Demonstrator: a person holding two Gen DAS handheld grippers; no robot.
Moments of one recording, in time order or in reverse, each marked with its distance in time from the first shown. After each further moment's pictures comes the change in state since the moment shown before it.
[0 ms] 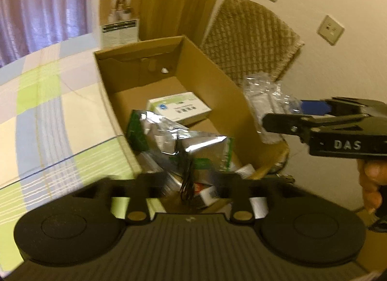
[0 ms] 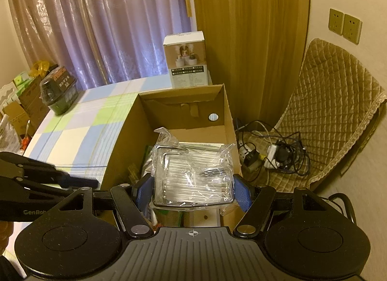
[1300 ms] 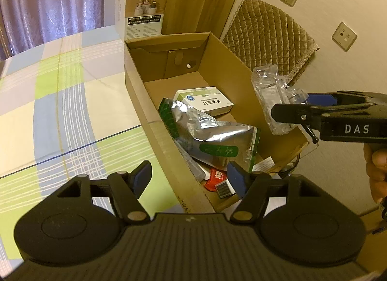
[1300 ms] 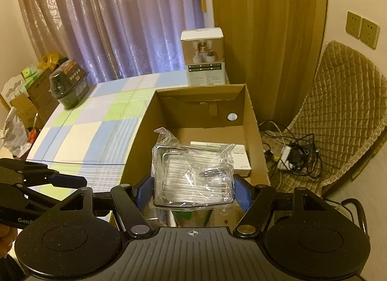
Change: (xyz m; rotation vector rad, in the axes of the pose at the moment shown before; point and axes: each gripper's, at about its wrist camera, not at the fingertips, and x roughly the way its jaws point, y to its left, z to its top) left arm -0.015 0.037 -0.017 -0.051 0.002 0.029; right arm 0.018 0.026 0.008 -0.036 0.022 0.044
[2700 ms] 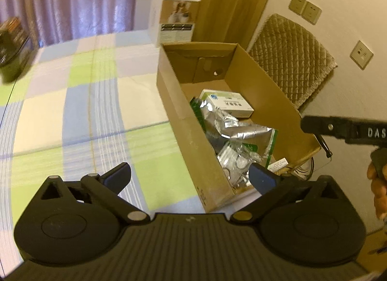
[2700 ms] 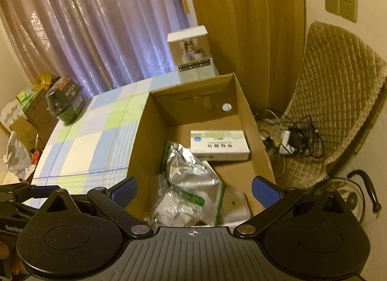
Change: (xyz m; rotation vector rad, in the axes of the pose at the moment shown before) left arm -0.034 0.010 -0.030 -0.117 -0.064 0.102; right arm -0.021 -0.006 -0.023 0.146 -0.013 0.001
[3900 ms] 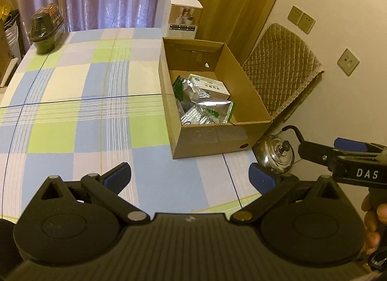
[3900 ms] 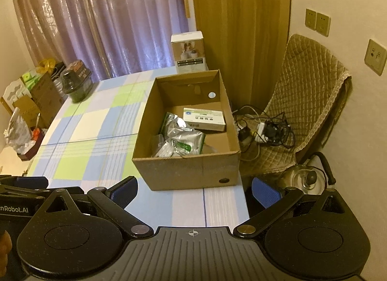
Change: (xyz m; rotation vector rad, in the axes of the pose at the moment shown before) left arm -0.119 -0.090 -0.083 -0.118 -0.033 0.075; right arm -0.141 0.023 -0.075 -0.085 -0.004 -0.069
